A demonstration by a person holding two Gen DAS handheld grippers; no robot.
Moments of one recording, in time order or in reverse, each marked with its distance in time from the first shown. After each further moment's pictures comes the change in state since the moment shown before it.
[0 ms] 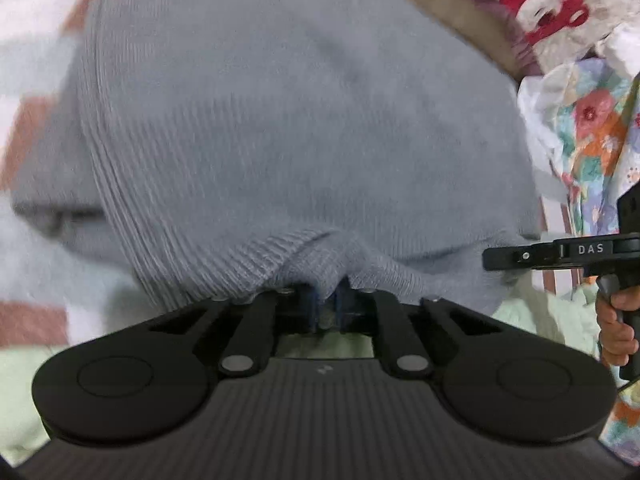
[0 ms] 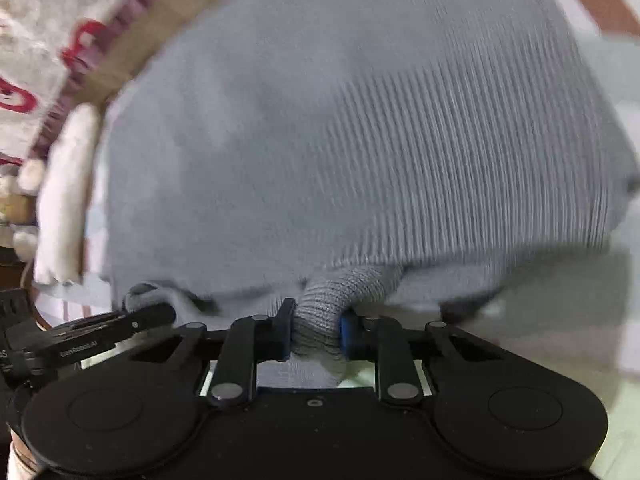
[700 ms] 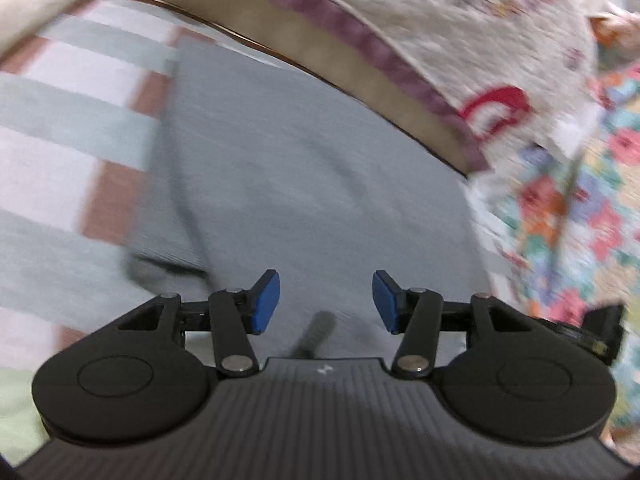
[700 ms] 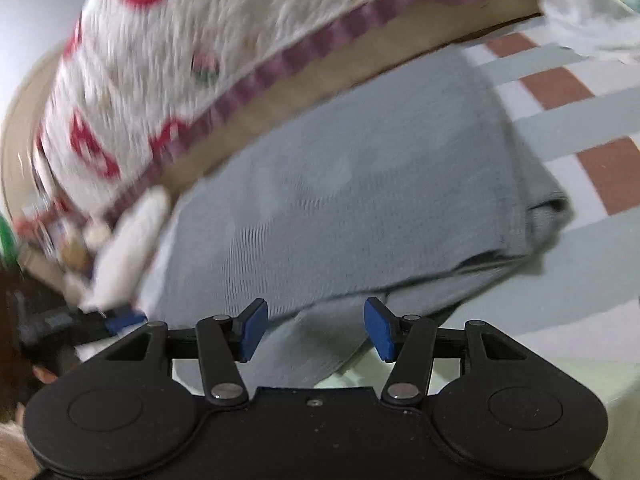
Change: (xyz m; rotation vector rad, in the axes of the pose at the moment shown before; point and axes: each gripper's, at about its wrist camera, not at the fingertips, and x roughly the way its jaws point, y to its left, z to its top) left arm -0.065 0.059 -0.027 -0.059 -0.187 -0.198; right arm -0.050 -0.031 -0.063 -0.082 -0.321 0.085
